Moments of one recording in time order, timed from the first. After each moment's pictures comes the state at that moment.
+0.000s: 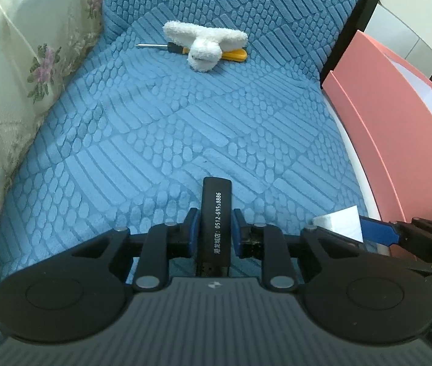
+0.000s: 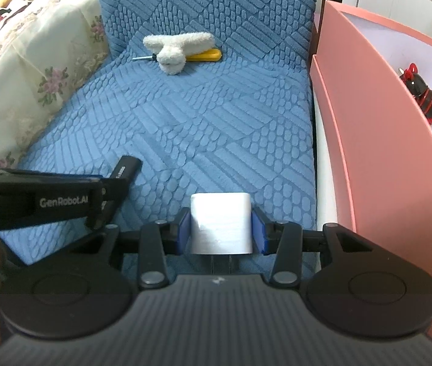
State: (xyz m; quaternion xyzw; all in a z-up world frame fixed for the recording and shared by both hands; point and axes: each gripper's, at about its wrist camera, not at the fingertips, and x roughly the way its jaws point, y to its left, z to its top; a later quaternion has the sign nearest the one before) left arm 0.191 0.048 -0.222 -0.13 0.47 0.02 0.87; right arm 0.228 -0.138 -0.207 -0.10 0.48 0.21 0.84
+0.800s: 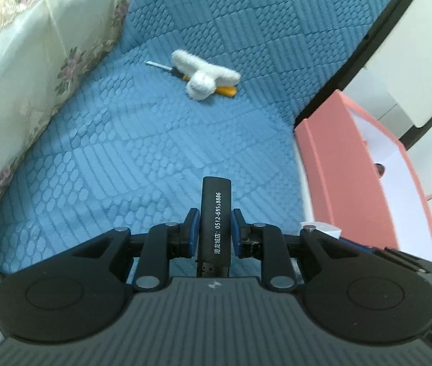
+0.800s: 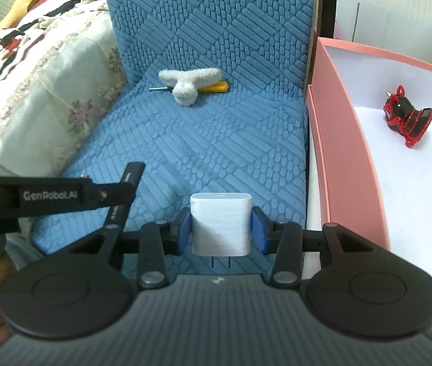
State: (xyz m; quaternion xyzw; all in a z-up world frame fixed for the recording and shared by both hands) left arm 0.162 0.064 -0.166 -0.25 0.42 0.02 0.87; right arm 0.223 -0.148 -0.145 -0.07 0.48 0.23 0.84
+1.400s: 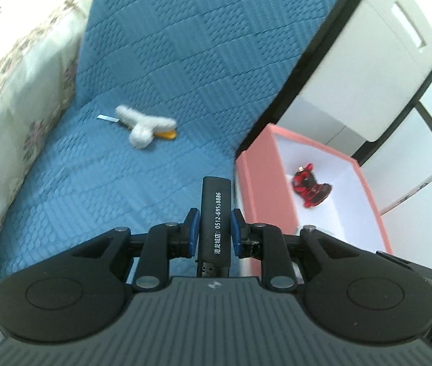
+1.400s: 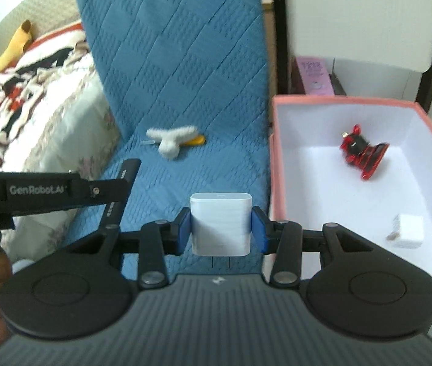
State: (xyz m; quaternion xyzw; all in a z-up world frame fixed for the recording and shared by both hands) left arm 0.178 0.017 -0.061 -0.23 0.39 -0.02 0.89; right arm 0.243 -0.202 -0.057 -0.03 0.45 0.22 0.87
